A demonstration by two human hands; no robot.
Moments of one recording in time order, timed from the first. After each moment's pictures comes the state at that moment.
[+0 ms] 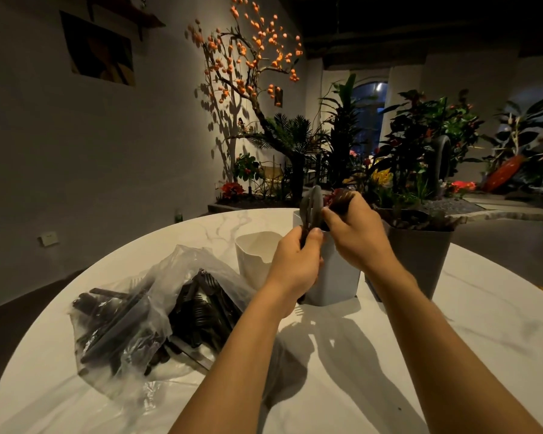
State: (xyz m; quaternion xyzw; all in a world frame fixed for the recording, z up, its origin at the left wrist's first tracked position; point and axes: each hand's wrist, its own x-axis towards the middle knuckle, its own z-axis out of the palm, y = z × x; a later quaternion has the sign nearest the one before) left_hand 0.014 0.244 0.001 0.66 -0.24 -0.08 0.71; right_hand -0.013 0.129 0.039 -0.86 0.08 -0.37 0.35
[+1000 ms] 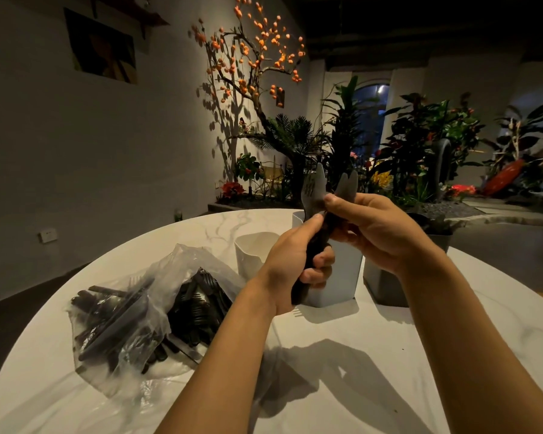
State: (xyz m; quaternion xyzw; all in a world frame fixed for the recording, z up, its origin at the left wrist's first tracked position) left_hand -0.003 0.265 0.026 0.52 -0.30 -0.30 0.74; right_hand -0.046 0.119 0.069 -0.72 -0.06 -0.16 0.68
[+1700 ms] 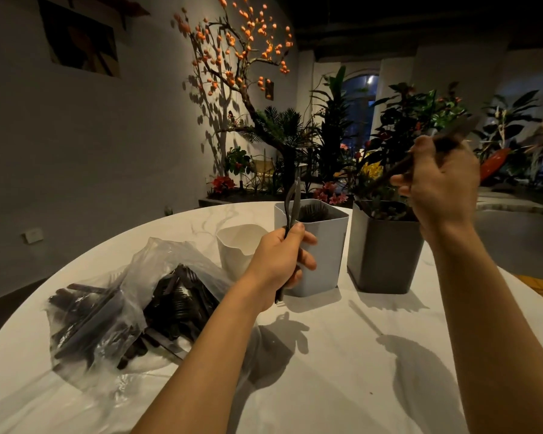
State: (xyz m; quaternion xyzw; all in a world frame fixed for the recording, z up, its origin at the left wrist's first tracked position) left_hand 0.004 0.243 0.005 0.69 -0.21 -0.14 0.67; right_hand -0.072 0.056 0.088 -0.68 0.09 -0.55 0.47
